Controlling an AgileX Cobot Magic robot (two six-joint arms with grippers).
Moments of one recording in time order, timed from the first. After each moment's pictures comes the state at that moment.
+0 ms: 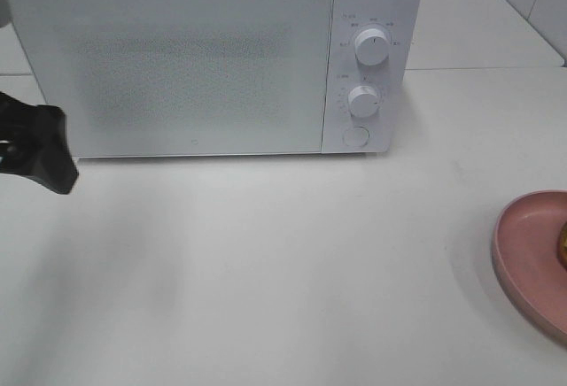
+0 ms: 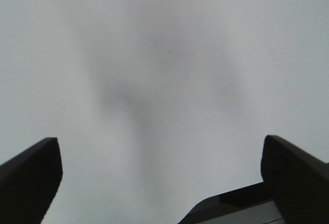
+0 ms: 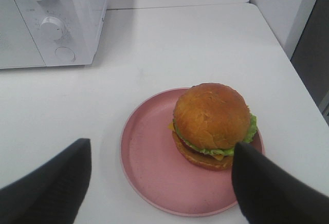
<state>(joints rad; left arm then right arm) -0.36 1.35 -0.95 -0.07 0.94 -0.08 0.07 0.00 -0.49 -0.14 0.97 0.16</state>
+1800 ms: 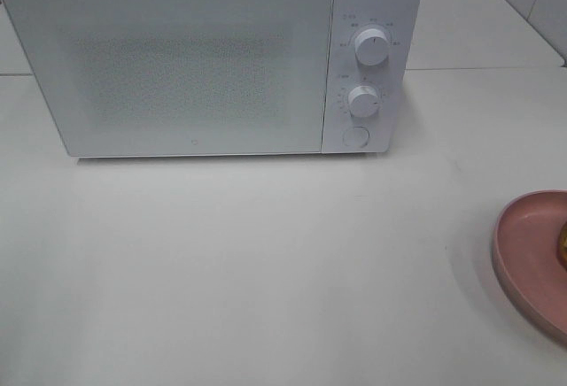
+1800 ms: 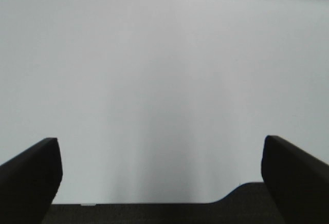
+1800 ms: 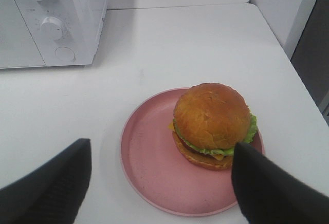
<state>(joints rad) 0.00 0.30 -0.52 -0.09 1.07 0.00 0.07 0.00 -0.49 -0.14 0.97 0.16</state>
